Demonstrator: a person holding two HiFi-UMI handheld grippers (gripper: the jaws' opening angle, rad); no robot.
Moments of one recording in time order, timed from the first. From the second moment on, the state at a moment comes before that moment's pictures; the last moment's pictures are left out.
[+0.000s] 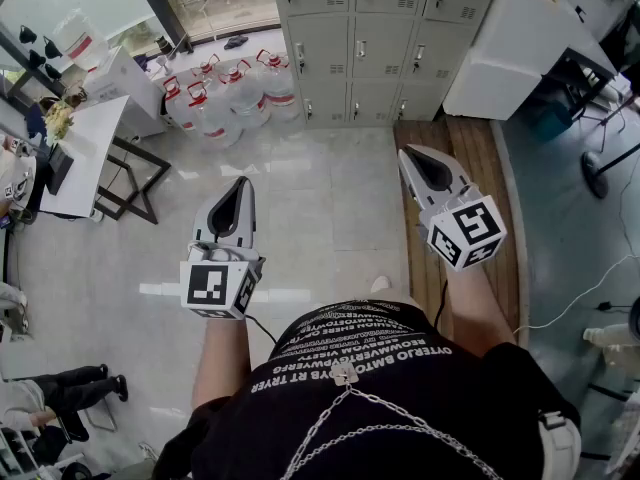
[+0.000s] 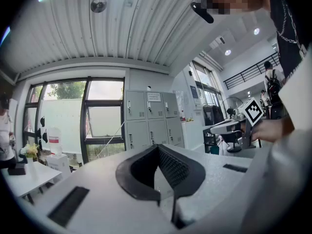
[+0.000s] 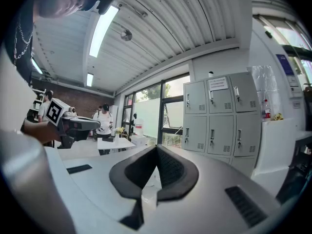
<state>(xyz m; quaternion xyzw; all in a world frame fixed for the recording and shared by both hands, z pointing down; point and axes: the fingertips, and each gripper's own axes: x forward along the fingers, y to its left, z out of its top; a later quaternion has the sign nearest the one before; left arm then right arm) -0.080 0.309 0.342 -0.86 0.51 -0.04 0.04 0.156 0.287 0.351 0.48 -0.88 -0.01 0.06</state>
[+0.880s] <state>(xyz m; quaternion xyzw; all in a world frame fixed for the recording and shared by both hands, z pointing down) -0.158 0.347 0.378 -0.86 0.51 -0.04 0.01 0.090 0.323 0.371 0.48 -0.87 0.02 0.07</state>
